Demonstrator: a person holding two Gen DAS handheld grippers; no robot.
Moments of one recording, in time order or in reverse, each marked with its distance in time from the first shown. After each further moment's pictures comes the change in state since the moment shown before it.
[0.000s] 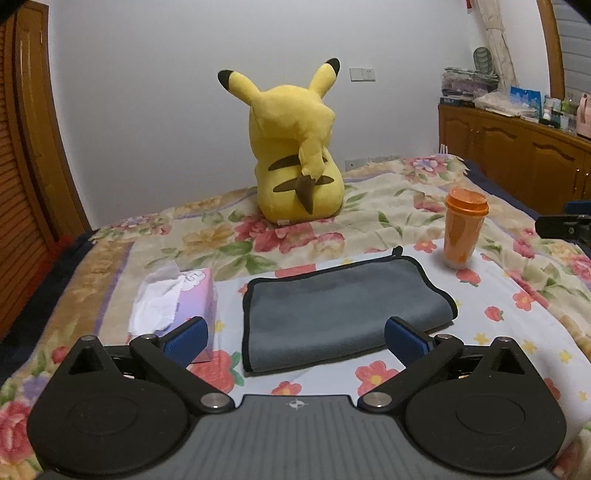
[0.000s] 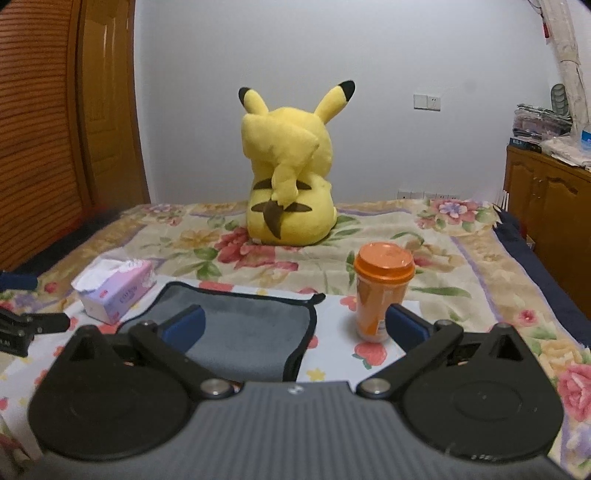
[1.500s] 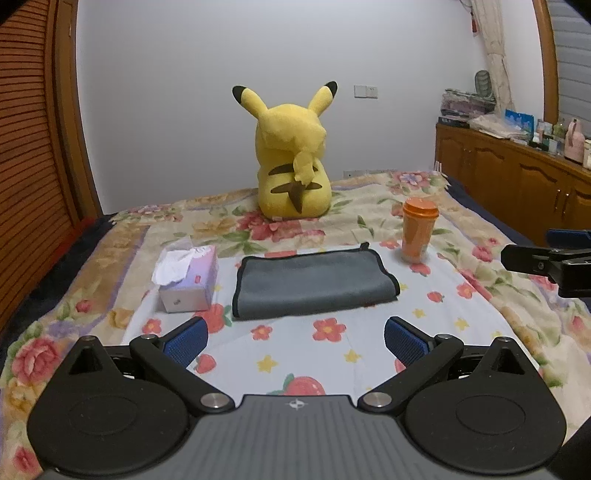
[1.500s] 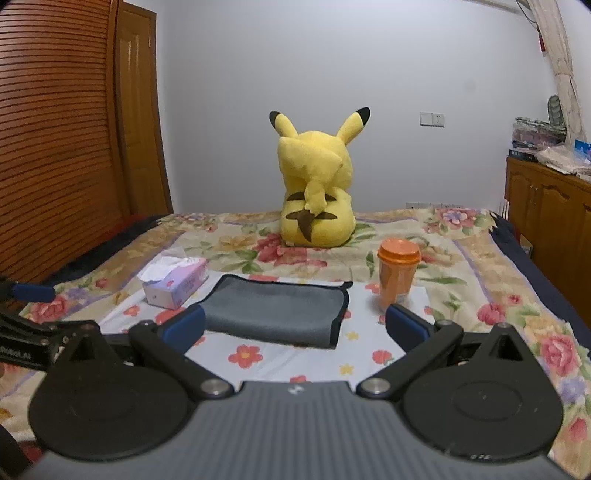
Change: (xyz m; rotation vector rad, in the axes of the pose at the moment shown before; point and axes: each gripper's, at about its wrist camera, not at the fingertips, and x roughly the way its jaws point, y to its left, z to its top) left arm -0.124 -0.040 -0.043 -0.084 -0.017 -0.004; right arm -0.110 0.047 -0.028 0.007 -0.038 0.031
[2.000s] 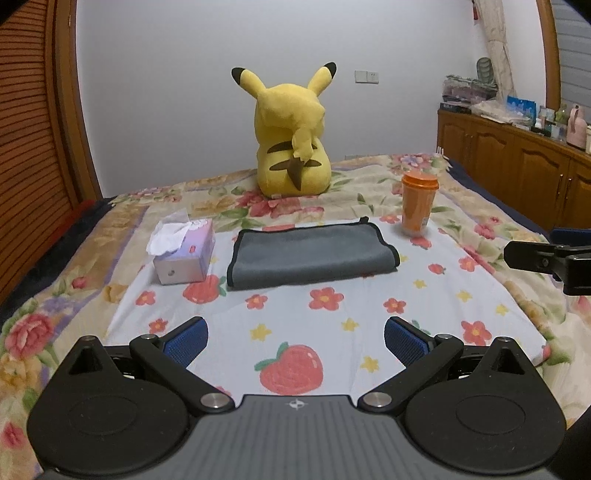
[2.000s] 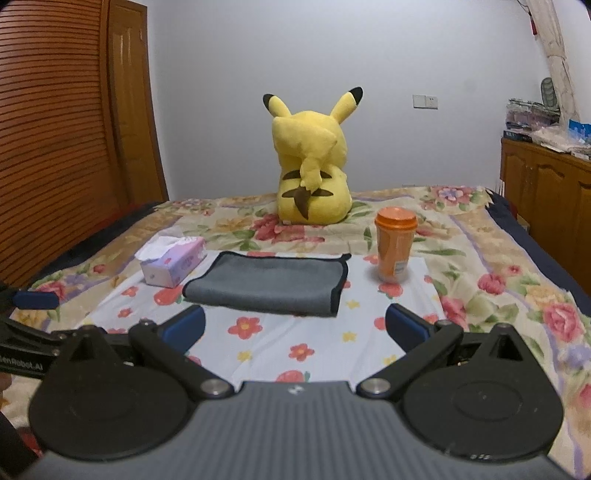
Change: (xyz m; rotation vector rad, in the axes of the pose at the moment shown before) left arm 0.010 -0.013 -0.036 -0.004 0.037 0.014; right arm -0.004 0.003 -0.033 0.030 0.035 -0.012
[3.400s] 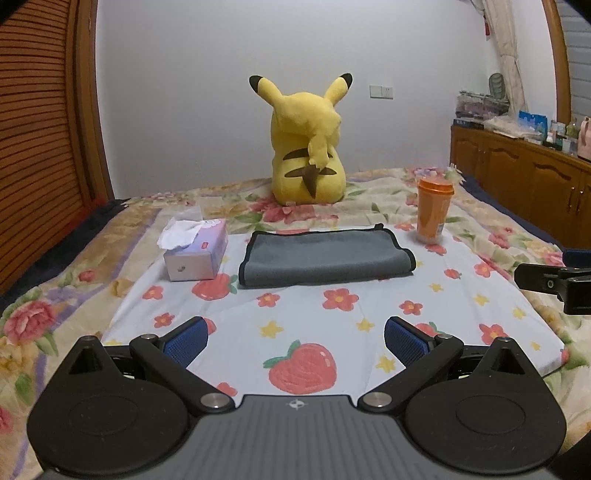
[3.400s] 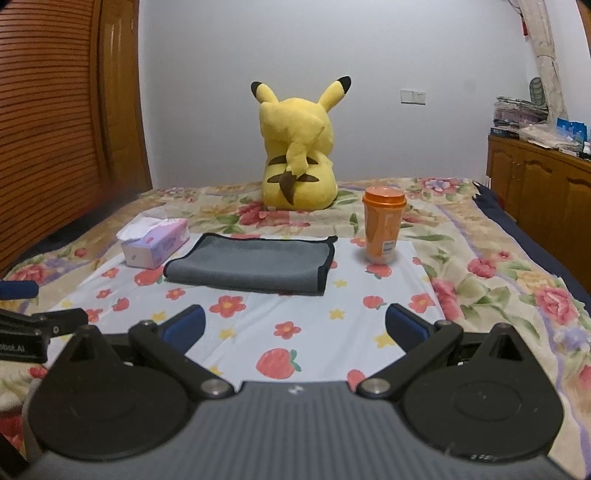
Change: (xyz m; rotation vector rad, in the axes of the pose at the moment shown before) left arm 0.012 0.006 -0.028 -0.031 -0.073 0.039; right arm 0.013 0.000 -0.031 -0.008 -0.001 -0.056
